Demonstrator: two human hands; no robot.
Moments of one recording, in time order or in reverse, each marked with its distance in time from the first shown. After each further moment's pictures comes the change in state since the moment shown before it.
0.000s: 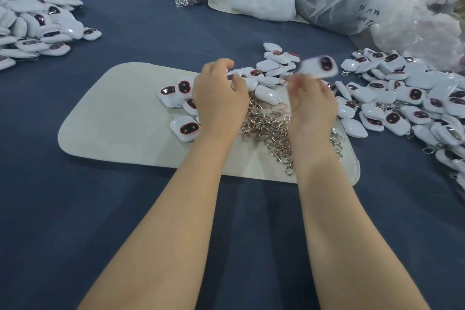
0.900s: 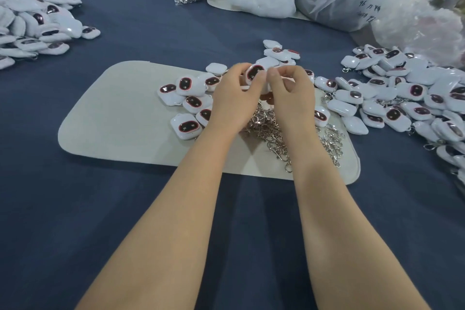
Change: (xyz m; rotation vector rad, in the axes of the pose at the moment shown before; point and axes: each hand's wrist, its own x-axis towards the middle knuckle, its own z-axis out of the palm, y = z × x) left_hand -0.003 0.006 0.008 -0.329 -0.301 -0.100; right_hand -0.008 0.011 0.004 -0.713 -0.266 -0.272
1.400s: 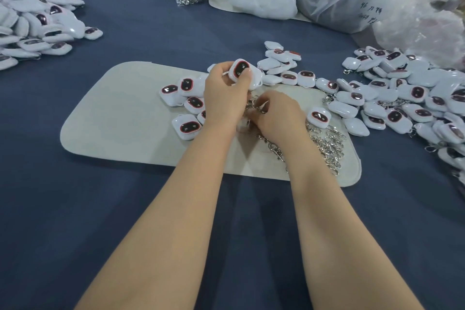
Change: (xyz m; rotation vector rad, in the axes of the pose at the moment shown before) left_hand 0.001 0.001 -0.004 -0.381 0.169 -0.177; right_hand -0.002 0.008 0.003 -0.863 -0.308 0.035
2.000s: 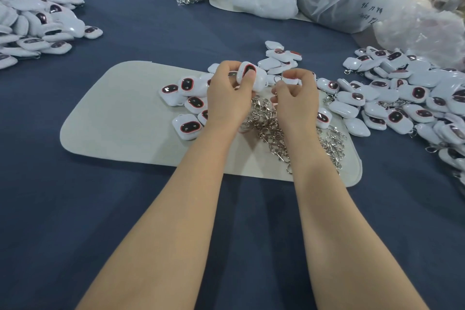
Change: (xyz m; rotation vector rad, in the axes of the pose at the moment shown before) left_hand -0.001 0.000 0.000 0.139 -0.056 0.067; right_hand 0.002 -0.001 -0.004 0.812 0.353 0.094
